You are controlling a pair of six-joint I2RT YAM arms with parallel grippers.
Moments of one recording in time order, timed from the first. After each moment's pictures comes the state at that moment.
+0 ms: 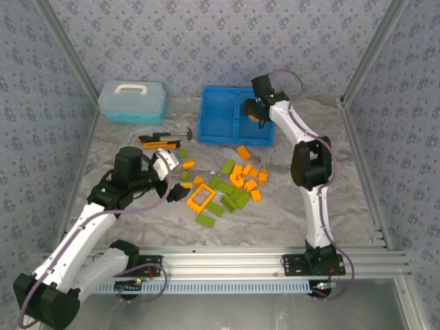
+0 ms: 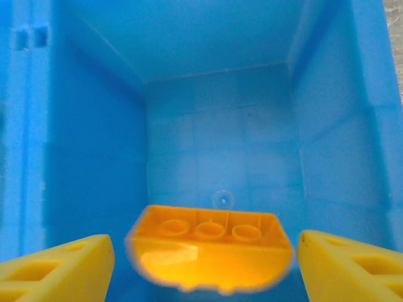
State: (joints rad) left arm -0.41 0.86 0.80 -0.51 0.50 0.37; right arm 0.31 2.30 2.16 -0.77 0.12 0.45
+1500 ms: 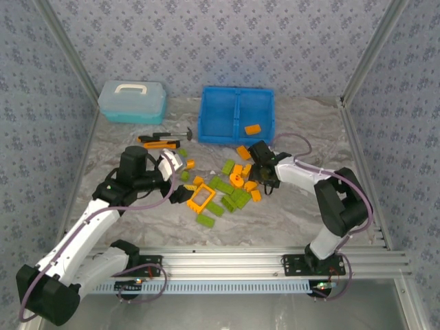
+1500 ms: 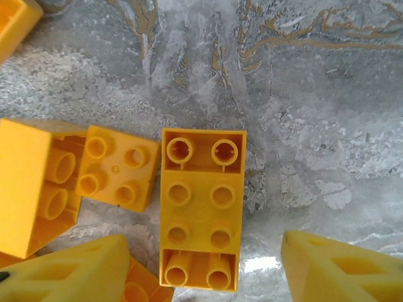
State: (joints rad) left arm -0.43 0.91 0.78 -0.47 0.58 0.35; right arm 0.53 1.67 0.98 -0.54 0.20 0.75
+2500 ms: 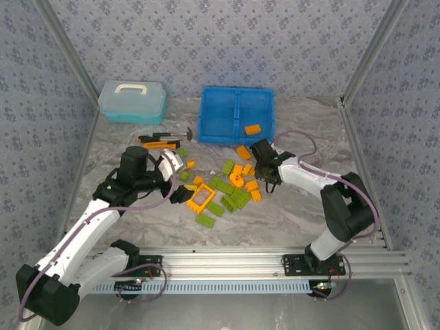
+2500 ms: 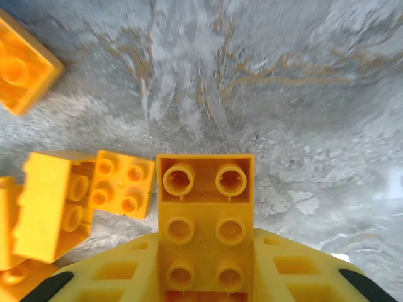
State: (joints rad) left arm -0.44 0.91 0.78 -0.47 0.56 0.35; right arm 0.53 1.58 0.98 -0.56 0.26 0.79
